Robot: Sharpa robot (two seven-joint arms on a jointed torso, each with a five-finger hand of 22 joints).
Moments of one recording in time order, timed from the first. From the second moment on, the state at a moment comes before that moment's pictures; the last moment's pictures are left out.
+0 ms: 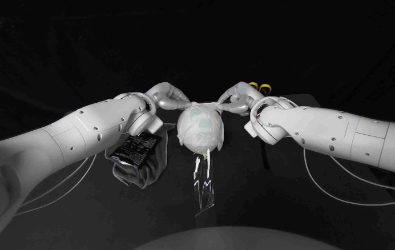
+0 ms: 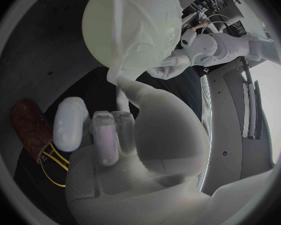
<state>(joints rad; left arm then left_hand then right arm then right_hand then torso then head) 1.20 -0.44 -0.09 0.95 -0.63 -0.11 0.11 1.48 -0.08 0.49 0.07 0.05 0.99 0.13 0.45 0.31 0.95 0.13 0.57 0.22 0.64 0.13 0.80 0.36 0.18 0.57 0.28 0.34 0.15 1.21 -0.68 -0.16 1.32 -0.86 -0.55 -0.09 1.31 -0.08 0.56 -0.03 0.05 1.09 0.07 0.31 0.50 1.46 0.01 1.57 1.31 1.47 -0.05 1.56 1.31 0.07 1.38 0.06 1.27 1.31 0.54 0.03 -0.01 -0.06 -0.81</state>
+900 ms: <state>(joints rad) 1.20 -0.43 -0.09 0.93 -0.62 -0.17 0.11 1.46 -0.07 0.51 0.07 0.04 0.97 0.14 0.46 0.31 0.93 0.12 0.60 0.23 0.65 0.13 0.81 0.36 0.18 0.60 0.29 0.36 0.16 1.21 -0.66 -0.16 1.31 -0.86 -0.58 -0.11 1.30 -0.08 0.56 -0.03 0.04 1.09 0.07 0.31 0.50 1.46 0.01 1.57 1.31 1.47 -0.05 1.57 1.31 0.06 1.38 0.06 1.27 1.31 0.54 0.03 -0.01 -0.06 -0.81</state>
